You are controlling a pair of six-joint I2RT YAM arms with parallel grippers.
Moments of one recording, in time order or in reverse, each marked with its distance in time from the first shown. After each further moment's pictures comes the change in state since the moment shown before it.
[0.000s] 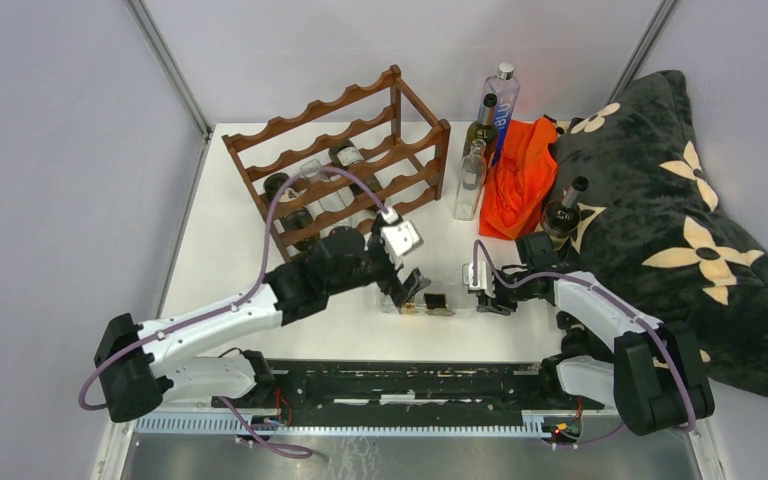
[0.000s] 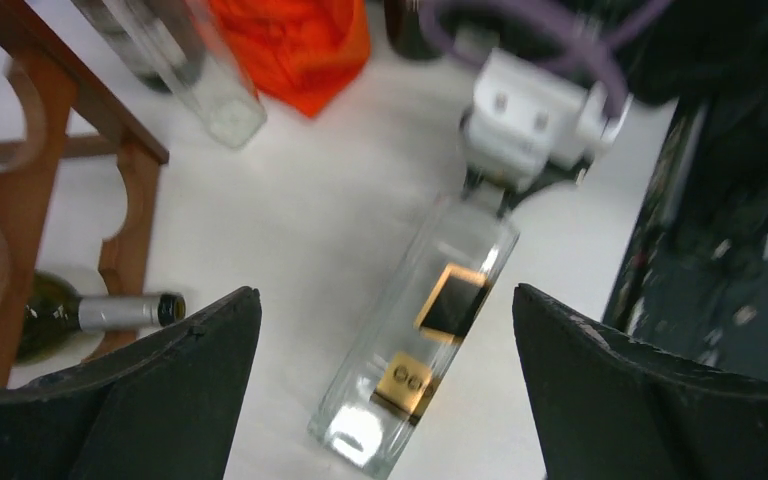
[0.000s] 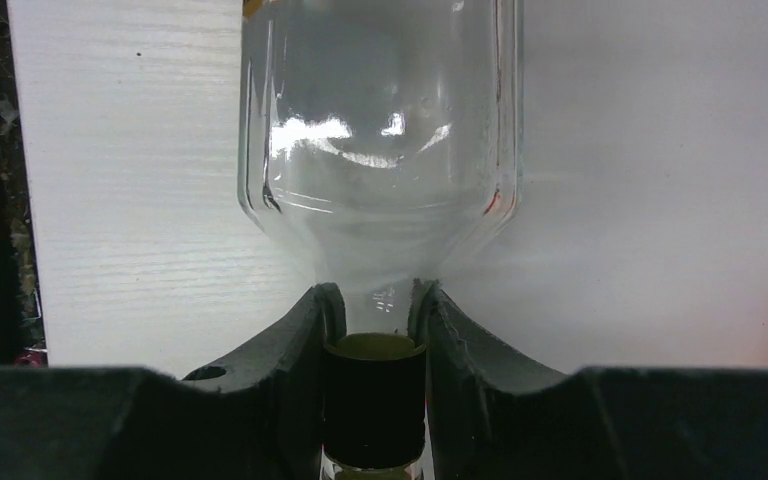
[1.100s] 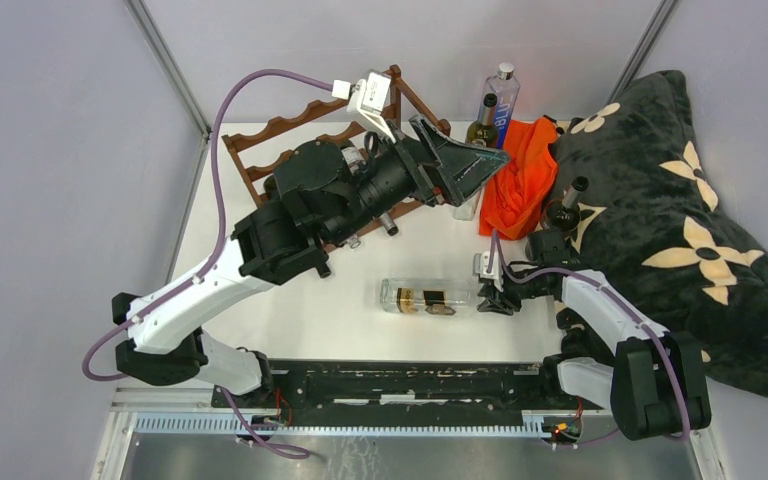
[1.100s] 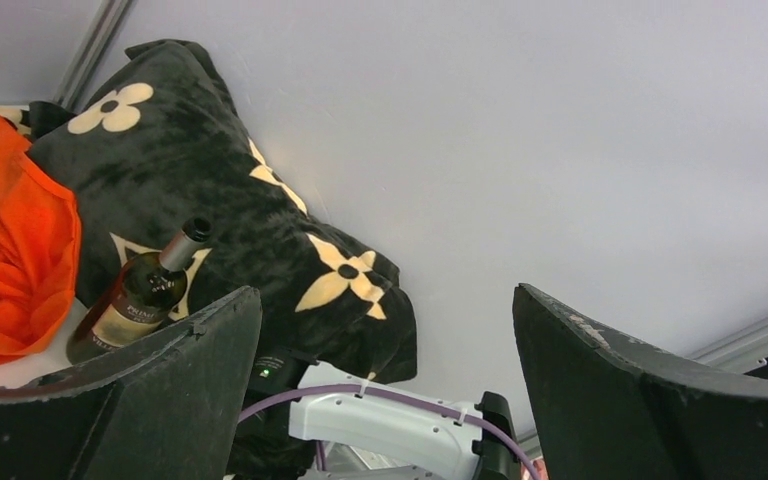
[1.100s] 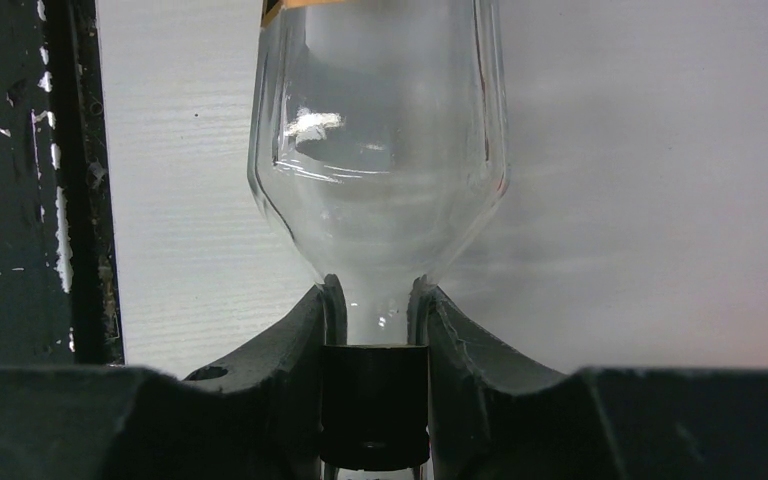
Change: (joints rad) left arm -0.190 0.290 1.096 -0.270 -0.314 -0.894; right arm -0.106 -0.038 0.032 -0.120 -0.158 0.016
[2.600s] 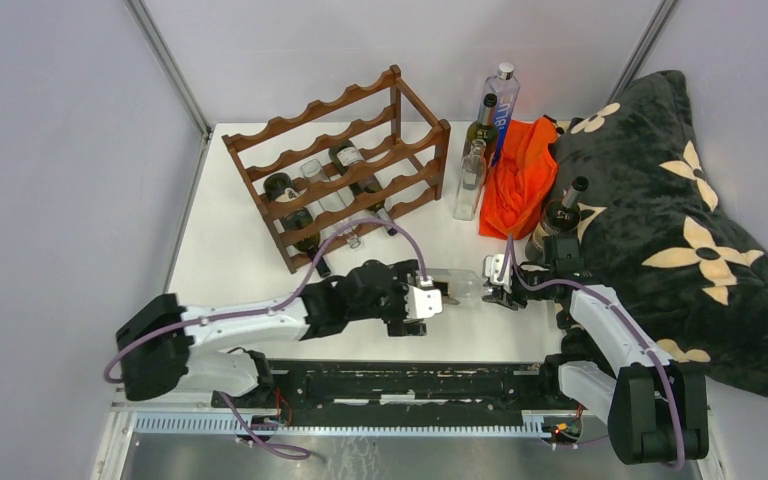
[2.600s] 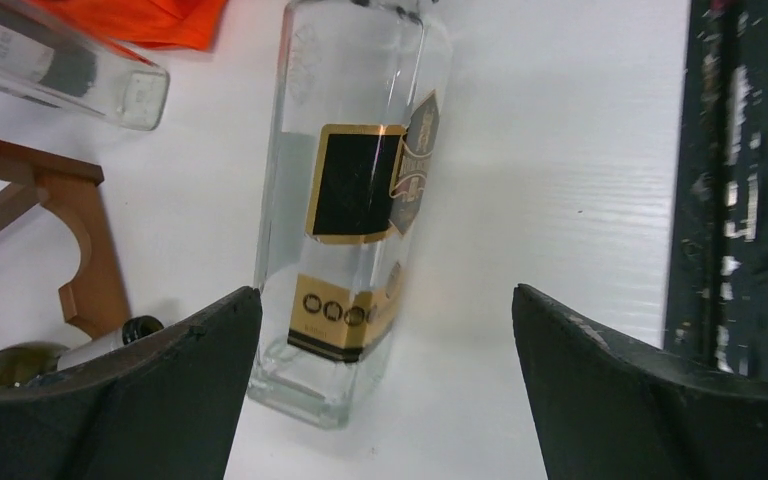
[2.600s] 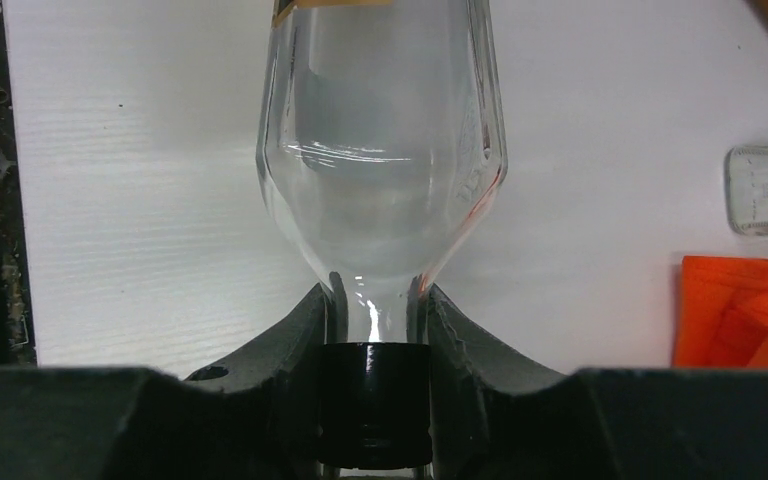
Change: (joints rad) left arm 0.073 -0.208 -1.190 0.276 0.308 1.228; right arm -0.083 -0.120 -0.062 0.098 -0.019 -0.043
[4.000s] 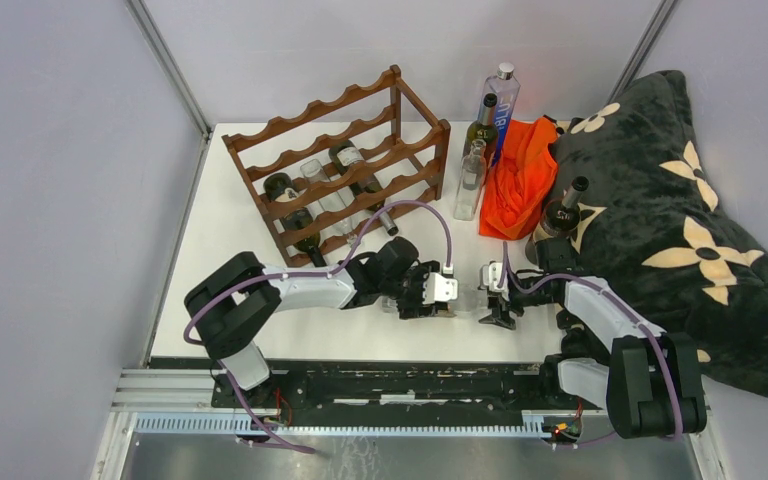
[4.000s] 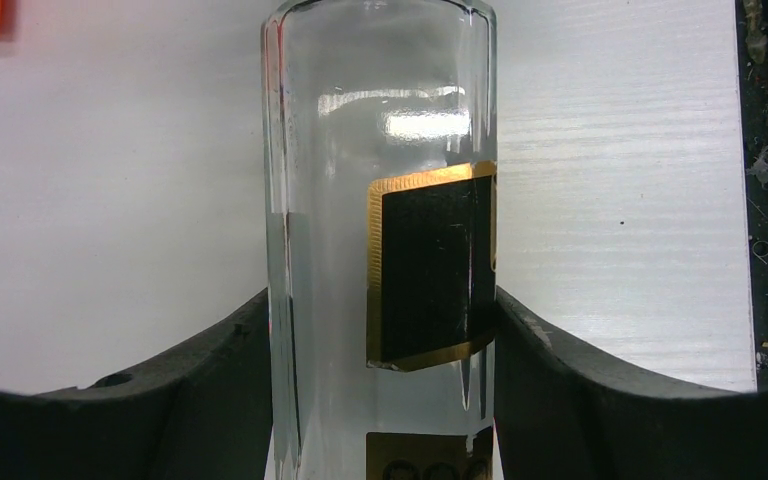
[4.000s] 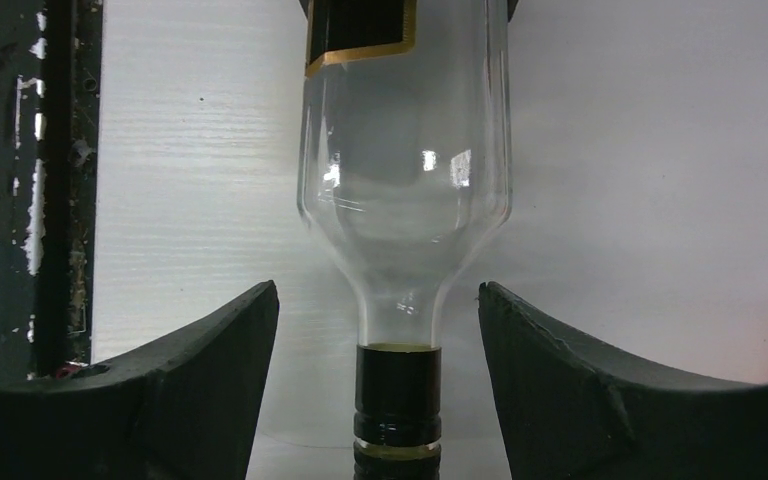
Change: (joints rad) left arm 0.148 0.475 0.179 0.057 0.307 0.127; right arm 0.008 0.121 -0.009 -0.087 -0.096 -0.164
